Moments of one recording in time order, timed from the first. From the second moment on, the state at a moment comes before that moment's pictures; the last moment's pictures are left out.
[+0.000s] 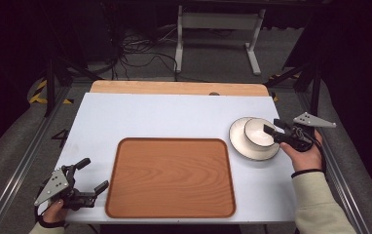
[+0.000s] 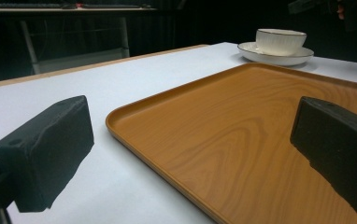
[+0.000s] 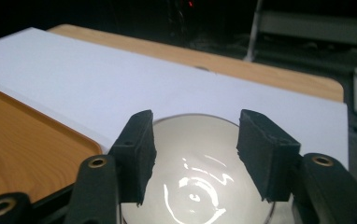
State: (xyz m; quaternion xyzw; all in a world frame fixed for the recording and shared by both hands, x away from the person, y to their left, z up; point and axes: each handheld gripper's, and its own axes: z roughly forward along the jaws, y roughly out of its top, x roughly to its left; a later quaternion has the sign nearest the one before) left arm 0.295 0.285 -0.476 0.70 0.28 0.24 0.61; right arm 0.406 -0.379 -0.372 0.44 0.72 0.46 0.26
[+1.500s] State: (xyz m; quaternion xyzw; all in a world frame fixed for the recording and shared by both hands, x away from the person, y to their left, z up) left arm 0.293 0.285 -0.476 0.70 0.28 0.24 0.61; right arm 0.454 -0.390 -0.401 0.62 0.70 0.30 0.16
